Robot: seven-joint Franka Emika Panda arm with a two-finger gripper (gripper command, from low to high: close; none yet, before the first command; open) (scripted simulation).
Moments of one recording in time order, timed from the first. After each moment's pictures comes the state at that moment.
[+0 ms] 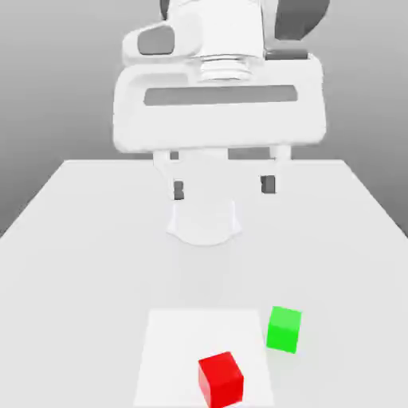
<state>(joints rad) 0.10 -0.16 -0.06 -2.41 0.05 2.54 0.55</state>
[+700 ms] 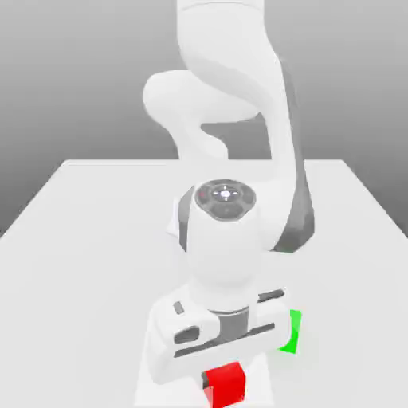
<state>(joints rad) 0.09 0.39 -0.04 -2.45 0.04 2.84 0.44</state>
